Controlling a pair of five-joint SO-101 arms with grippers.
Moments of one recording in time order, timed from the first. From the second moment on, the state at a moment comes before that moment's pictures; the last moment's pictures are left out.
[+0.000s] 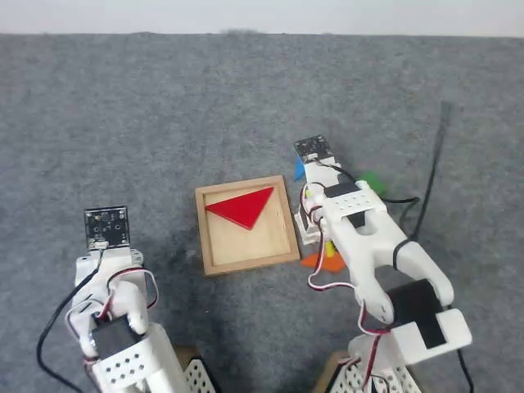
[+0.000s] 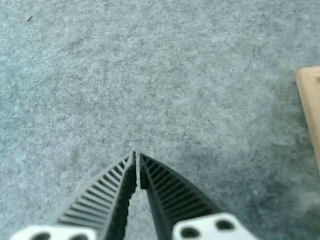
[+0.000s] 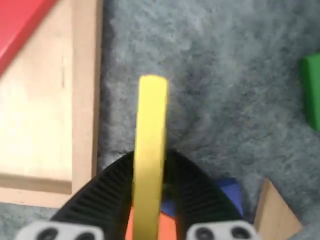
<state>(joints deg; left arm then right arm) -32.5 -103.1 96.9 62.5 -13.6 -21.6 0.5 39.1 49.7 -0.3</state>
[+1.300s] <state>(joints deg) -32.5 -103.1 96.9 62.5 -13.6 -39.7 17.8 10.6 50.7 0.0</state>
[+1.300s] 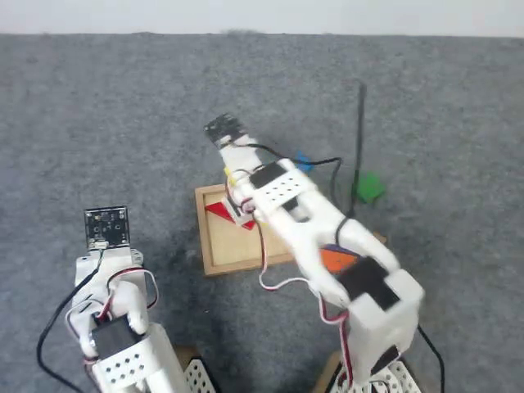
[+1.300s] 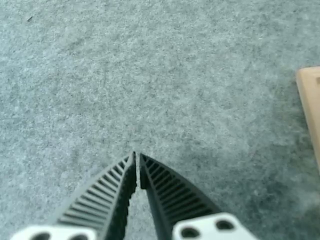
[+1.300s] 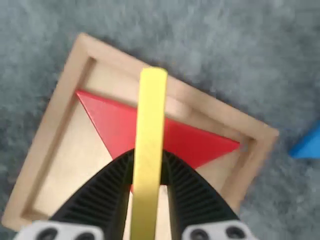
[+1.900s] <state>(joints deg) -32.5 -103.1 96.9 62.5 -13.6 -45.3 16.6 7.7 59.4 -0.3</state>
